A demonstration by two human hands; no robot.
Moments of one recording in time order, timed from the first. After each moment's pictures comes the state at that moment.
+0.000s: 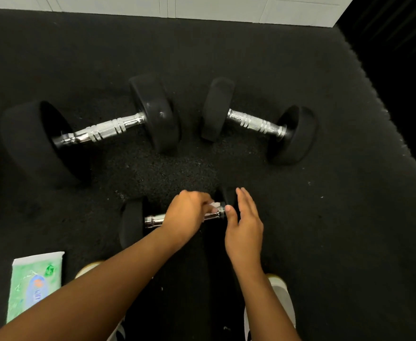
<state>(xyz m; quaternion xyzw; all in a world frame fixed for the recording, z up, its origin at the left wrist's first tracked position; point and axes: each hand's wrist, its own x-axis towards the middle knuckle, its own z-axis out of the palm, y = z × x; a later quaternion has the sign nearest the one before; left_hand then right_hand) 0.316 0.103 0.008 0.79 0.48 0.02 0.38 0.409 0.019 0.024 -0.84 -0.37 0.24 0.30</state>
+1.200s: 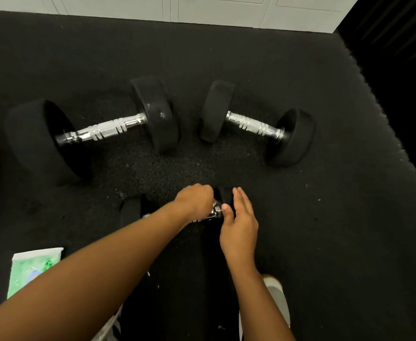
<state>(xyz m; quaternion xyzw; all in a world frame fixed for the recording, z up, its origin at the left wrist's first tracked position) 0.347 0.127 0.014 0.83 0.44 -0.19 0.30 0.409 0.022 0.025 -0.84 -0.37 0.25 0.31</state>
